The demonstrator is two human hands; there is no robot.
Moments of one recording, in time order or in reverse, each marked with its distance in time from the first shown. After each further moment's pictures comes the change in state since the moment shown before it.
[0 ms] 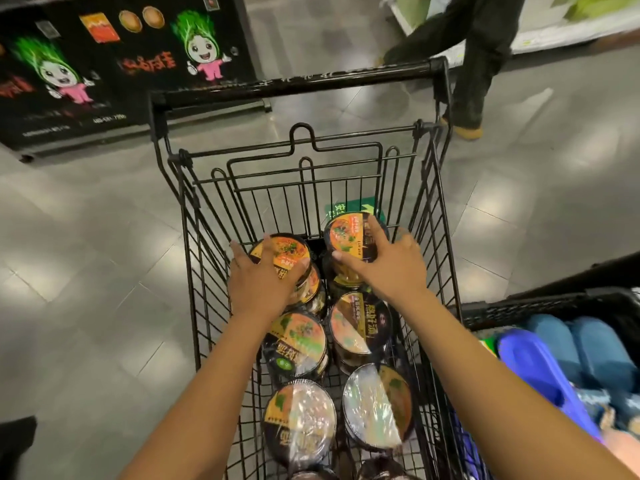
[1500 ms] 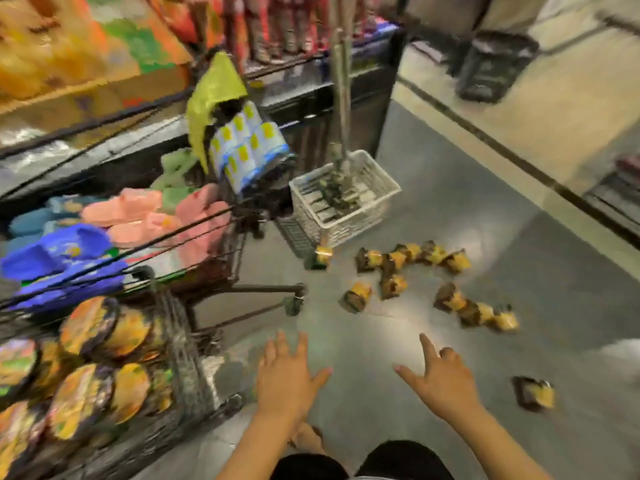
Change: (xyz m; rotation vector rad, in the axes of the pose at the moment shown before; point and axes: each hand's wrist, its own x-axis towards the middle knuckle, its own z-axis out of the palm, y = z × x) left_hand -0.538 -0.255 0.076 1.045 -0.594 1.881; right_hand -0.845 -0.229 0.326 0.733 0.184 1.891
